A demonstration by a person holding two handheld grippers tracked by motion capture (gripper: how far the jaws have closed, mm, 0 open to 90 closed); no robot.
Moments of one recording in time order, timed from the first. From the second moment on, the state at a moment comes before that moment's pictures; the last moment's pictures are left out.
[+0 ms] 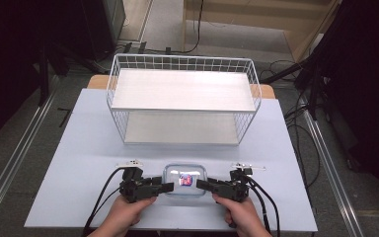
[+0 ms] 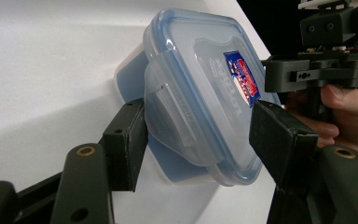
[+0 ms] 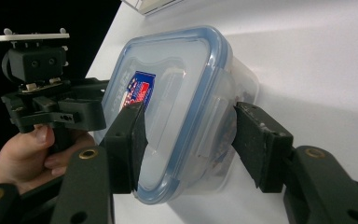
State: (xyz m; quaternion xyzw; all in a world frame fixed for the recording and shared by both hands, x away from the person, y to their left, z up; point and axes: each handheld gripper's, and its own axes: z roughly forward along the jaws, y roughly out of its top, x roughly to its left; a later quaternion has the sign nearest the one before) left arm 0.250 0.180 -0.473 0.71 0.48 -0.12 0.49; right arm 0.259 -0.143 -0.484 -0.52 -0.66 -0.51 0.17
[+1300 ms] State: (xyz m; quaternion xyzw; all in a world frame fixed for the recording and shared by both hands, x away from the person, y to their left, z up) left arm 0.228 0.182 -0.463 0.73 0.45 -0.07 0.51; right arm 0.236 -0.144 -0.473 -0.49 -0.69 -0.51 0.12
